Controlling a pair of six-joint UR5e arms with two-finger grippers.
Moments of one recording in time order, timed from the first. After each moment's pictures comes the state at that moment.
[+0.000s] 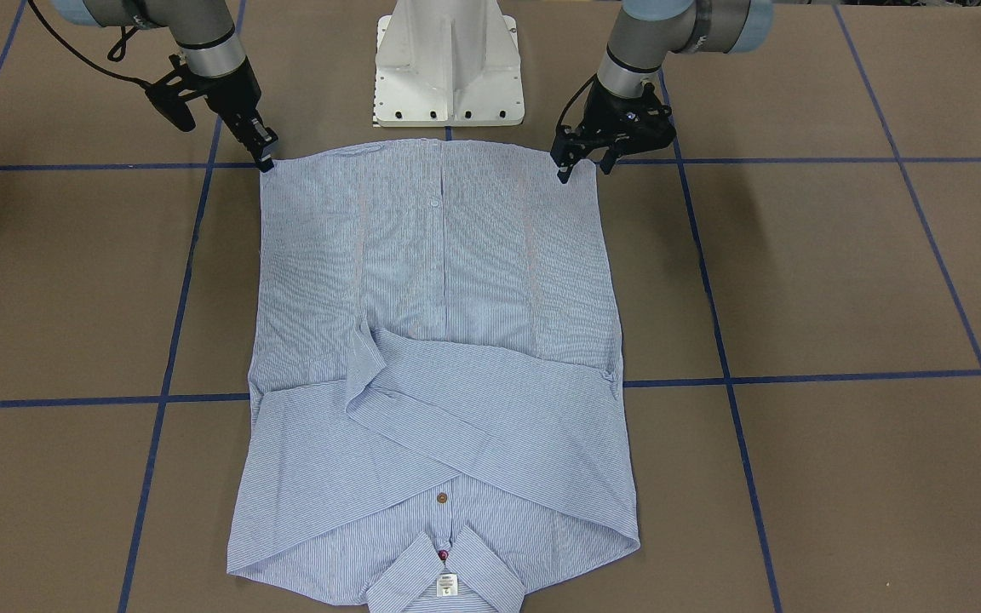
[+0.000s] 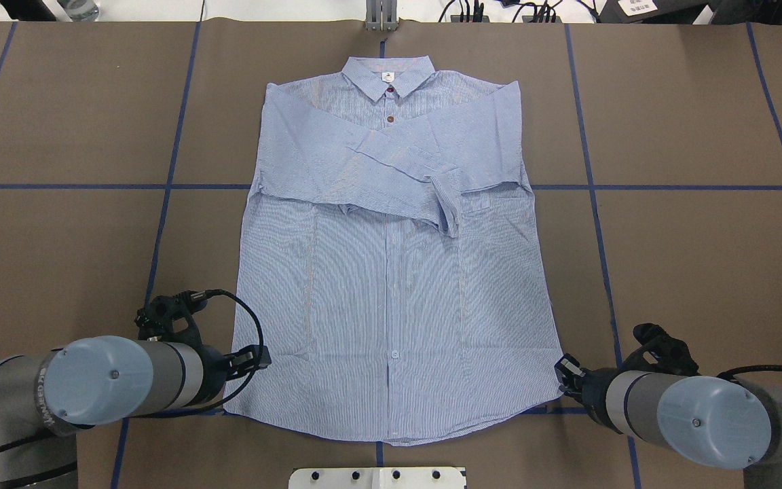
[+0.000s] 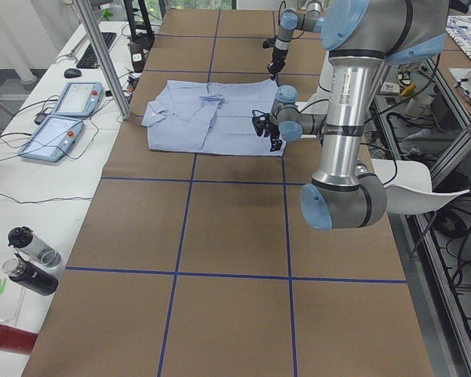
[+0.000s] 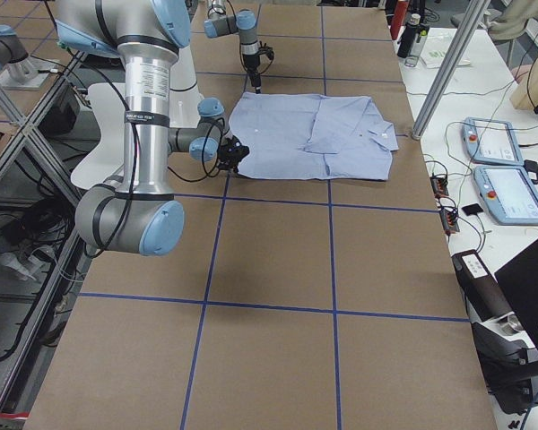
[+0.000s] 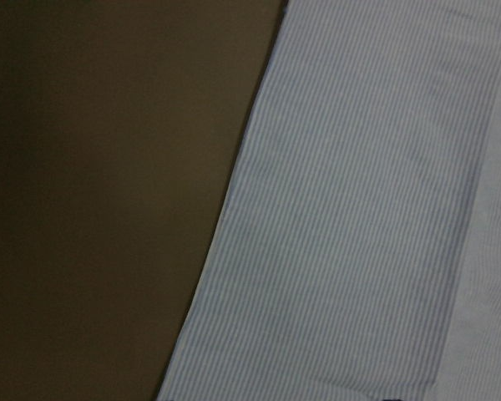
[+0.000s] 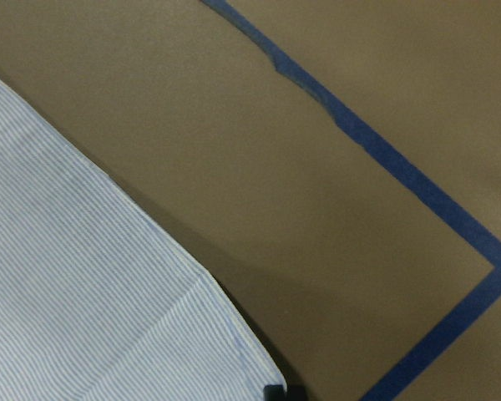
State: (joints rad) left arm -0.24 -1.73 -2.04 -1.88 -1.63 -1.77; right arm 0.17 -1.66 2.15 -1.21 1.52 2.28
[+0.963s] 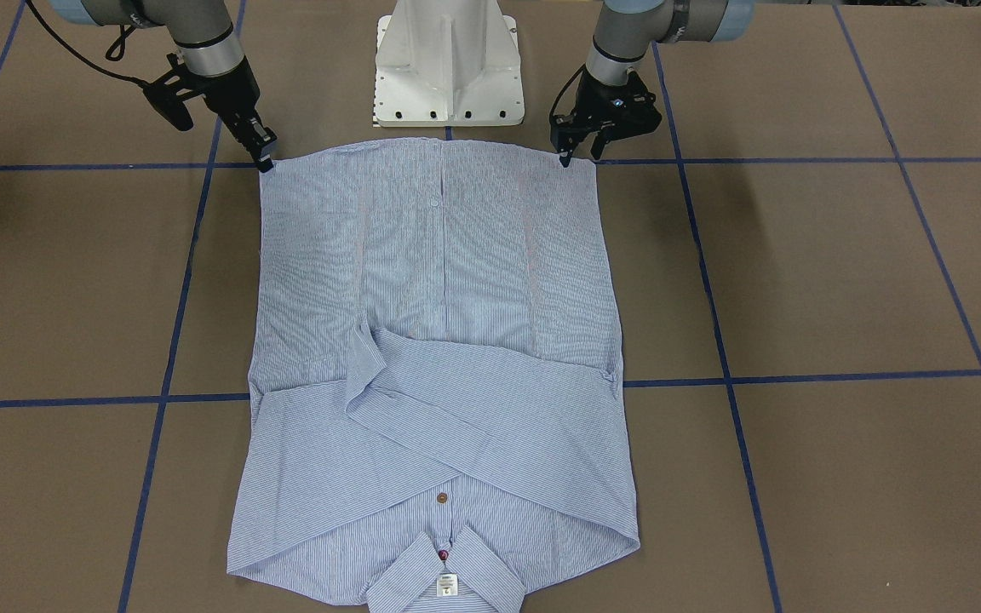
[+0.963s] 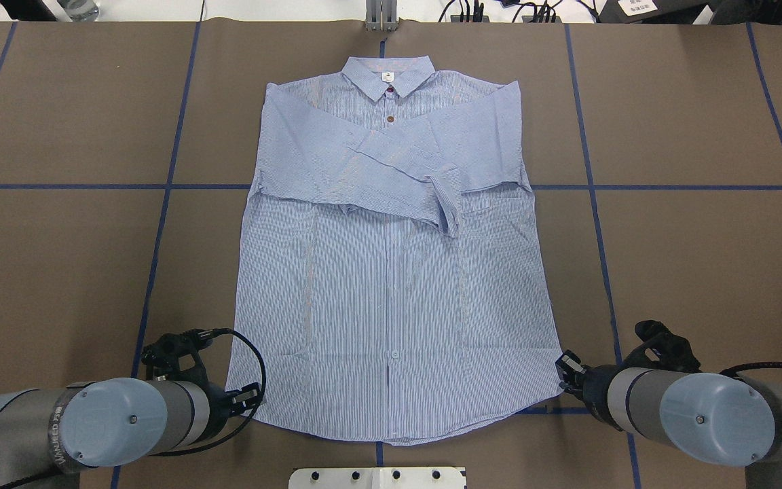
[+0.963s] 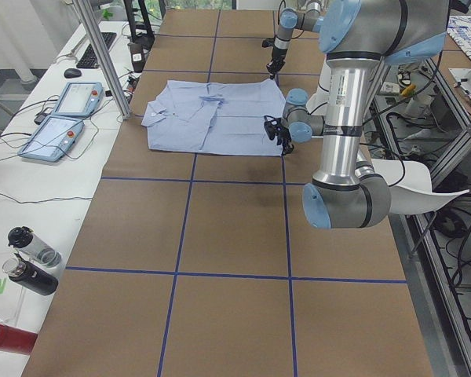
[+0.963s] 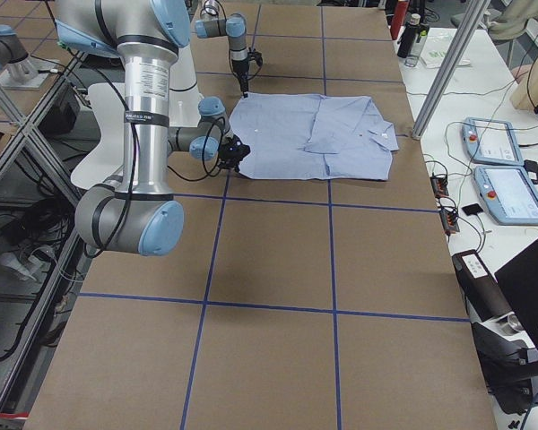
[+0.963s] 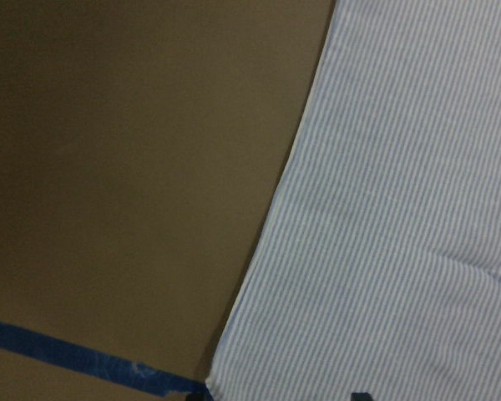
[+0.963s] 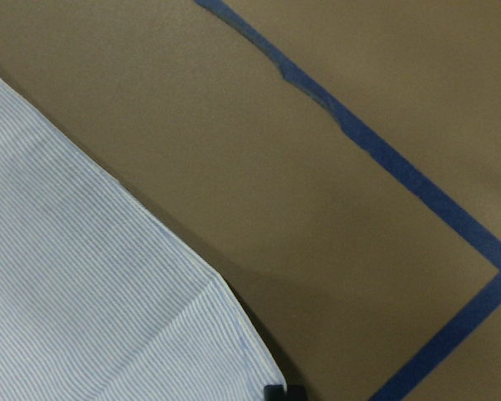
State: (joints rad) left arm -0.16 -1.72 -2.03 -1.85 -1.60 -1.80; right arm 0.18 -1.66 2.15 -1.21 1.52 2.28
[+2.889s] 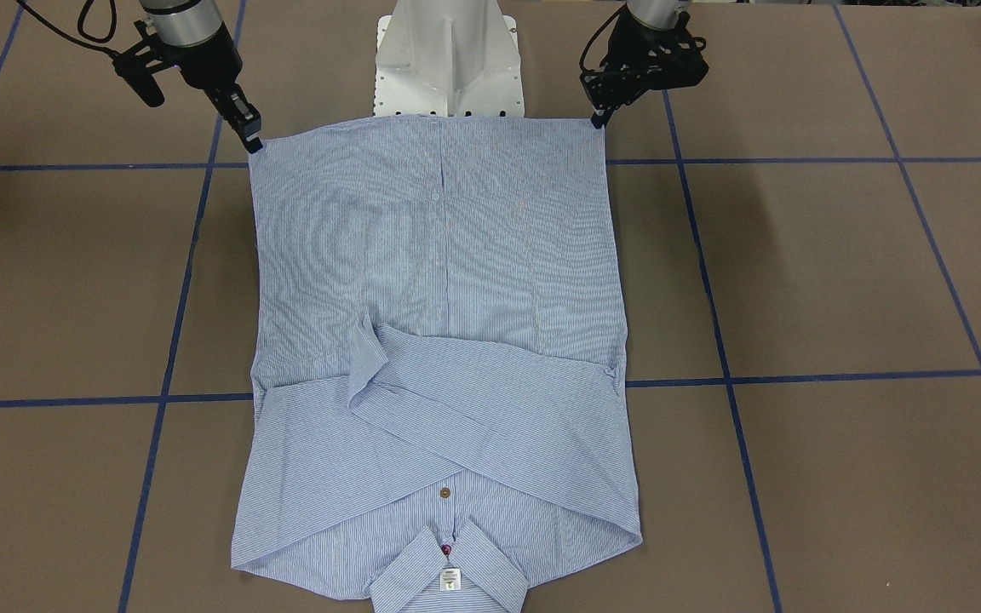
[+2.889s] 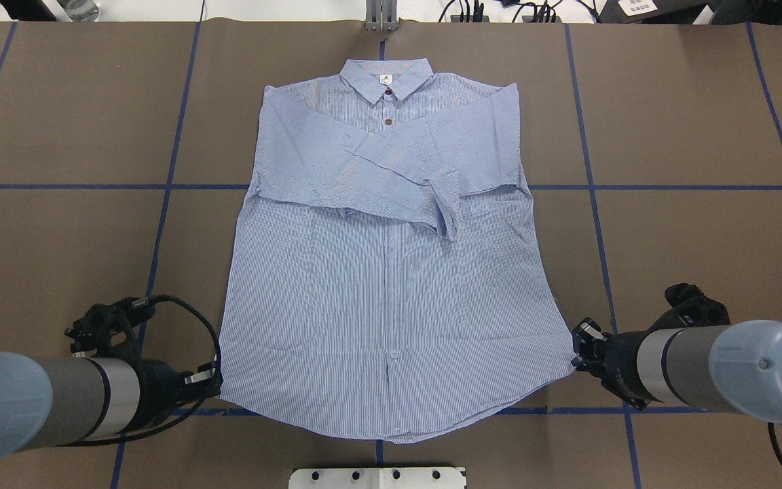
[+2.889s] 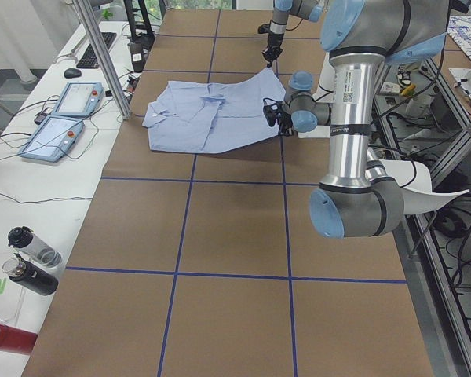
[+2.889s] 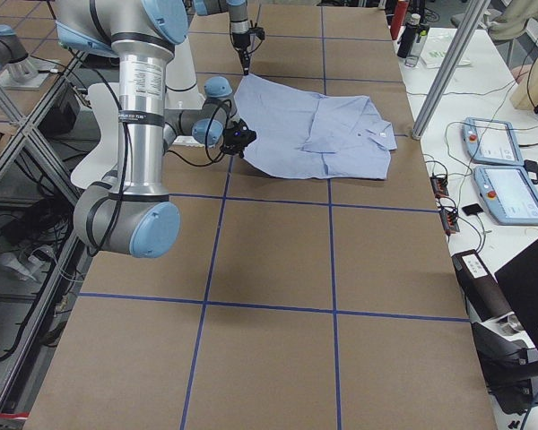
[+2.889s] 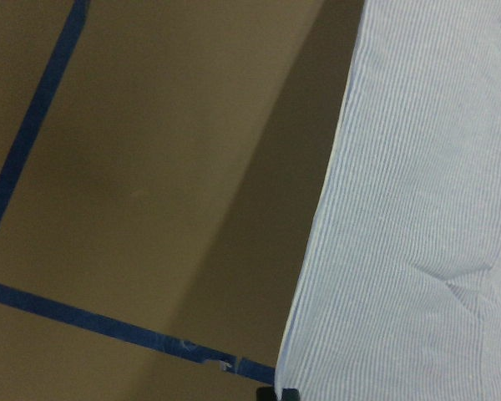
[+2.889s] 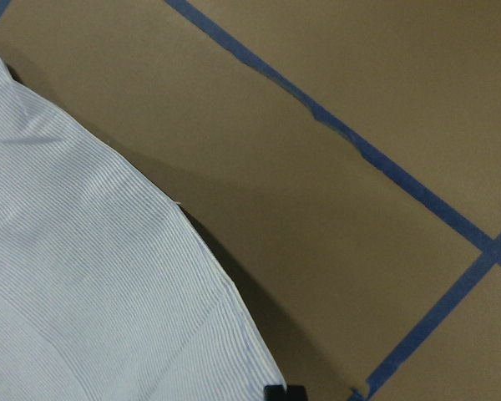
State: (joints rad) left arm -0.27 -1.63 -2.29 -1.85 -1.67 -1.80; right arm 0.33 -1.65 2.31 -1.34 1.68 2.27
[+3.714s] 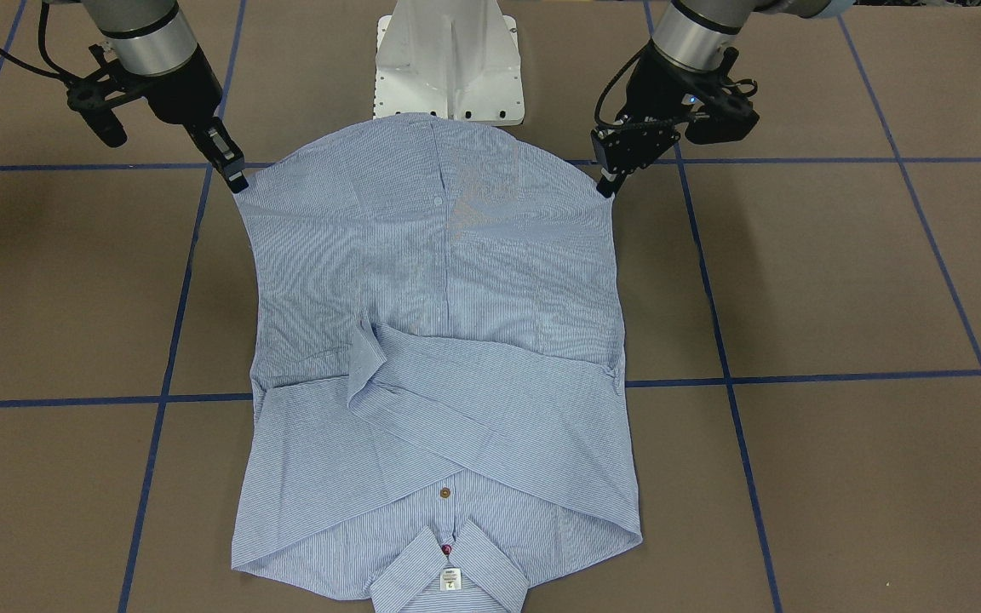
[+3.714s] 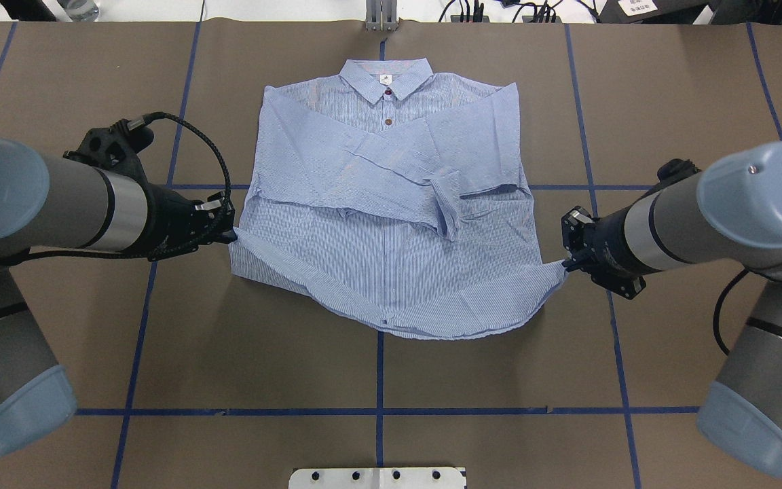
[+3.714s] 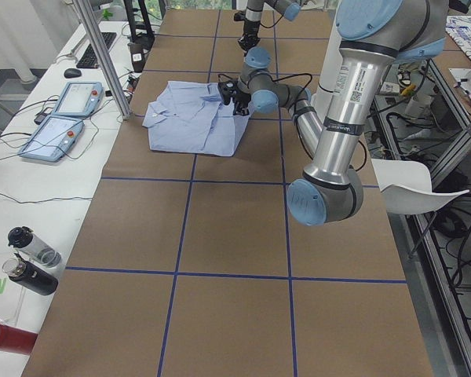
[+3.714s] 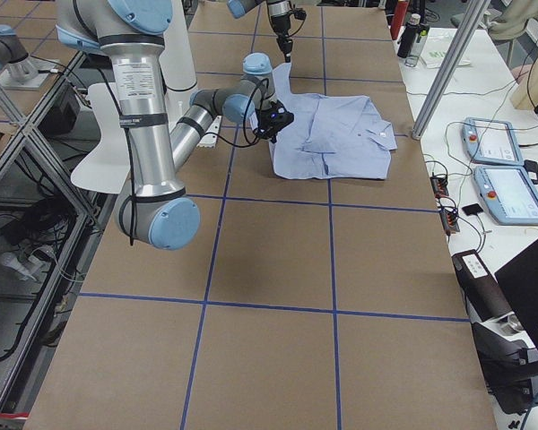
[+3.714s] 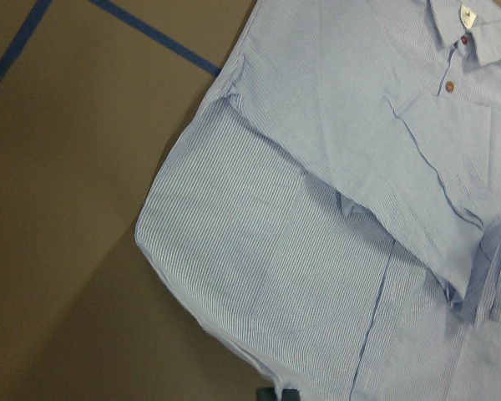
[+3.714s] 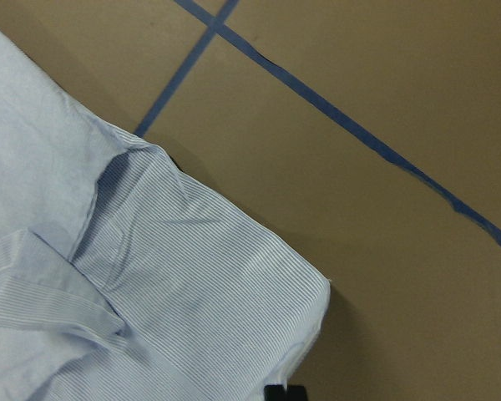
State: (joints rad) left arm -0.66 -1.90 -2.10 -1.78 -1.86 -1.64; right arm 0.65 -1.33 2.20 -1.63 1.89 2.04
